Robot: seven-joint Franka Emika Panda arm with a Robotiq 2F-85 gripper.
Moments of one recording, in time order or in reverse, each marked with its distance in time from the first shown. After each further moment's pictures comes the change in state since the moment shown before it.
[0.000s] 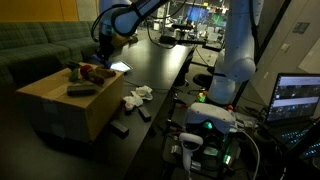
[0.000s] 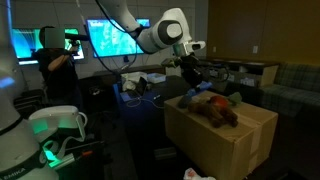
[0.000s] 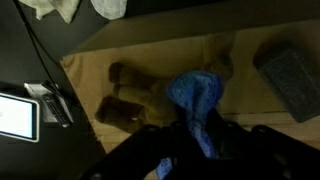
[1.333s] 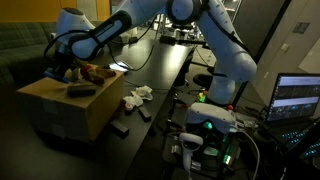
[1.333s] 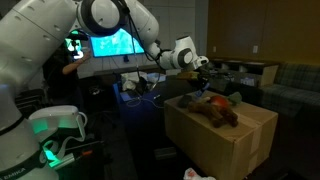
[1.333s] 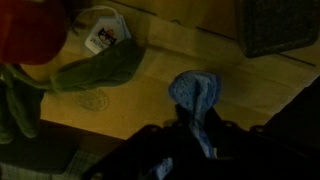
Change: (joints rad) arm 0.064 0.563 0.092 0.611 0.045 0.124 -0.339
